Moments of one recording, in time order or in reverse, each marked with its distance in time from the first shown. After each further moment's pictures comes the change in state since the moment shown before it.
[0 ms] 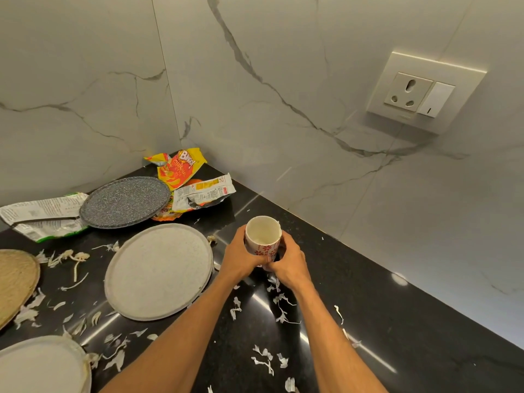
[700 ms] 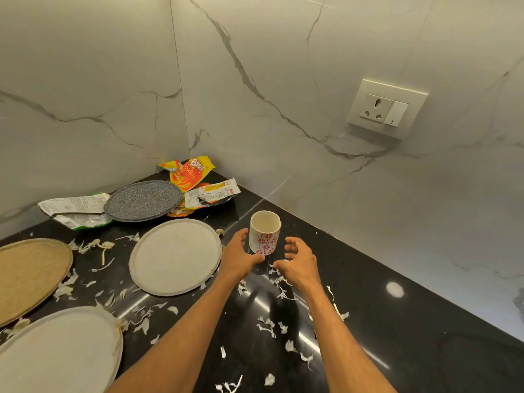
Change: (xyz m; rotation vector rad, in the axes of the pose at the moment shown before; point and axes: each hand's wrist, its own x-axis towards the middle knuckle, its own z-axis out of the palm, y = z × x) left_hand -0.072 0.018 -0.022 0.035 0.050 -0.039; right_hand -0.073 0.001 -0.011 0.026 0.134 0.013
